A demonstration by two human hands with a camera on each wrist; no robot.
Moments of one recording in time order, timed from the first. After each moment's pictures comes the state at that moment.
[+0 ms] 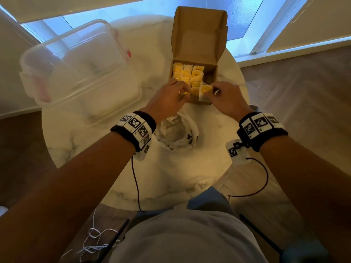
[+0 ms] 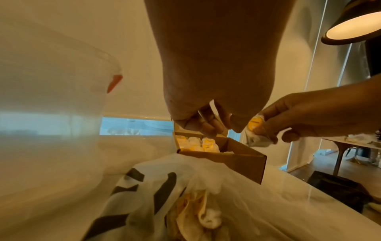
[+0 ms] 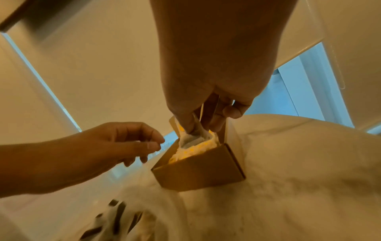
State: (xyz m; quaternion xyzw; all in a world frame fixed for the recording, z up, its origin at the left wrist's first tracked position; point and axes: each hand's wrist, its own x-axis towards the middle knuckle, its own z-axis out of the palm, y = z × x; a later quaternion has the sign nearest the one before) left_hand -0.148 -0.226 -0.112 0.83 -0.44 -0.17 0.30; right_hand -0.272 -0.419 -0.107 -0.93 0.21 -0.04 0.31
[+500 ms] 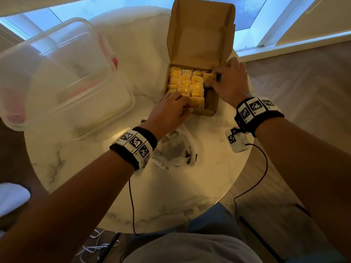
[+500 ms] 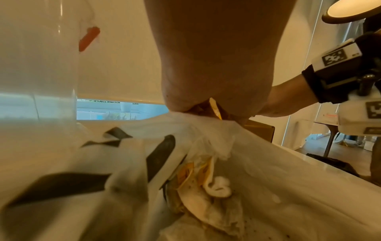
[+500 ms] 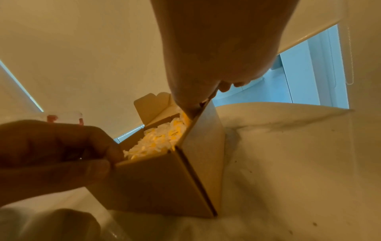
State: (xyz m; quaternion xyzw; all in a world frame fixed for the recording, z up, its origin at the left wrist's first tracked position) left_hand -0.139 -0.249 -0.158 0.85 -0.47 -0.14 0.20; right_hand -0.196 -0.484 -0.157 -0.95 0.26 -0.01 0.17
